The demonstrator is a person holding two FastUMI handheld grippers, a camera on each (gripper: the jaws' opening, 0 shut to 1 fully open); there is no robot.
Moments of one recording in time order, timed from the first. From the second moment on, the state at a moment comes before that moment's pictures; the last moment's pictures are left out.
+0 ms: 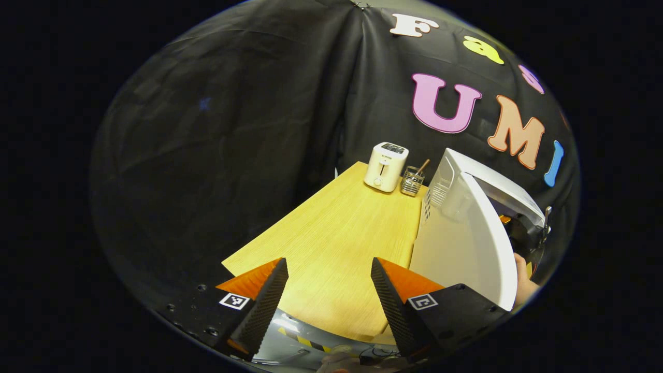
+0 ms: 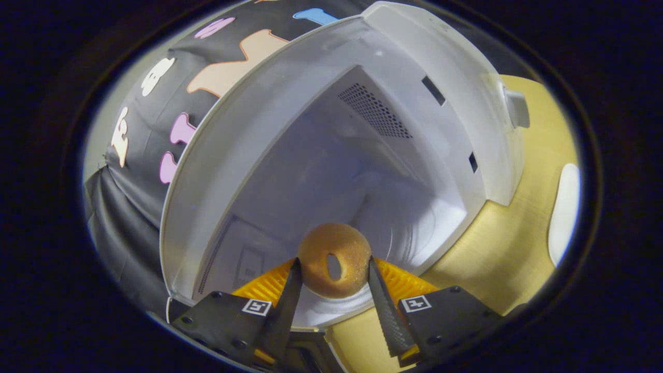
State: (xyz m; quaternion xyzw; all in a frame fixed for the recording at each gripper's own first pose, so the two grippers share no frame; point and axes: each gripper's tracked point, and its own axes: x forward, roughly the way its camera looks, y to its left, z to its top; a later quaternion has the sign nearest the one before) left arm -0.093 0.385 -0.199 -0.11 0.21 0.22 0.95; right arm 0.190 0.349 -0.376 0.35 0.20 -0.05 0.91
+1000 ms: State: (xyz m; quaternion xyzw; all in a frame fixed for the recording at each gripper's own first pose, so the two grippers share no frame) left arm -0.089 0.365 -0.204 -0.09 0.22 0.17 0.96; right arm 0.136 0.326 -0.336 0.27 0.18 -0.01 0.94
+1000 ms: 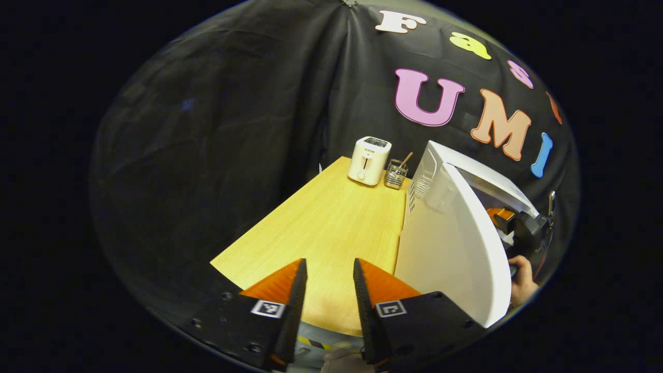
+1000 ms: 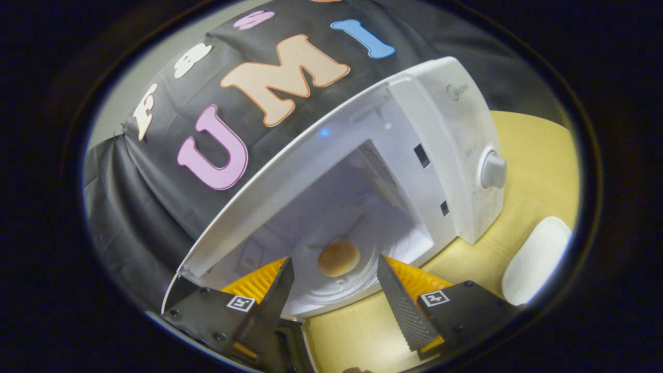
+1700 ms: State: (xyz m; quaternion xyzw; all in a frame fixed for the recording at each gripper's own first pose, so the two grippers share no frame) left arm -0.089 0.339 -0.216 -0.05 0.25 0.13 0.96; right arm 0.048 0.272 -0.272 0.20 0.18 0.03 0.96
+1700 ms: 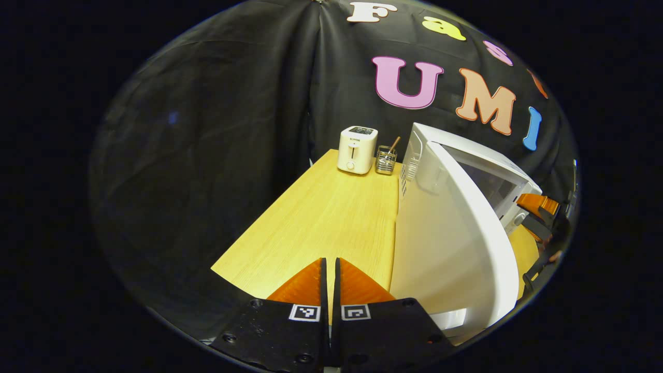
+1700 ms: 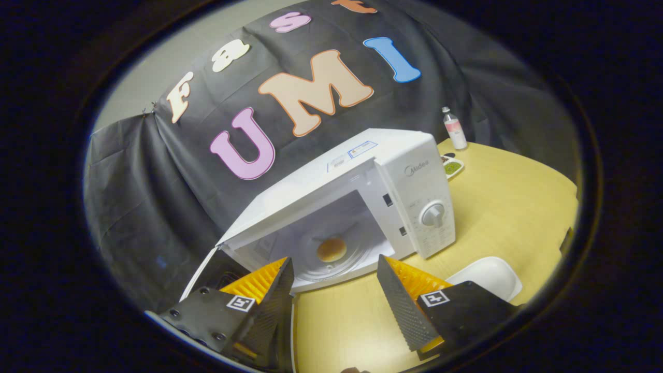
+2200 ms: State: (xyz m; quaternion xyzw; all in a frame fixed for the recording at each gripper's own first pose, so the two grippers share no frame) left arm -0.082 0.296 -0.213 -0.02 0.26 0.10 0.96; right arm 0.018 0.193 -0.229 0.14 0.15 0.00 0.98
